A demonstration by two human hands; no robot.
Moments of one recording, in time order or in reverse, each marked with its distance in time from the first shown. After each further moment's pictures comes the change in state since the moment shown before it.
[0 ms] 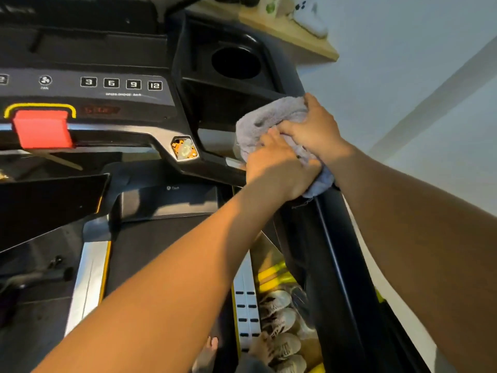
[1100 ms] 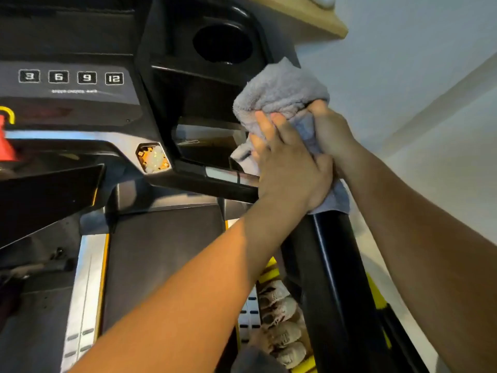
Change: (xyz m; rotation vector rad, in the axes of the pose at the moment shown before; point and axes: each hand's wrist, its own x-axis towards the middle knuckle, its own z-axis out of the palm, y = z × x) left_hand 0.032 0.023 0.039 -0.318 0.226 0.002; right_hand 0.020 0.032 -0.005 0.298 -0.072 0.217
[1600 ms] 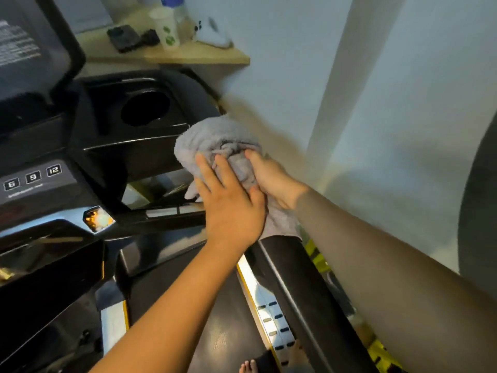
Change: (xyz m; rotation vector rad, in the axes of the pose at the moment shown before) left_hand -0.048 0.004 0.009 0.265 0.005 0.164; right_hand -0.067 0.040 -0.018 0.369 -0.126 0.120
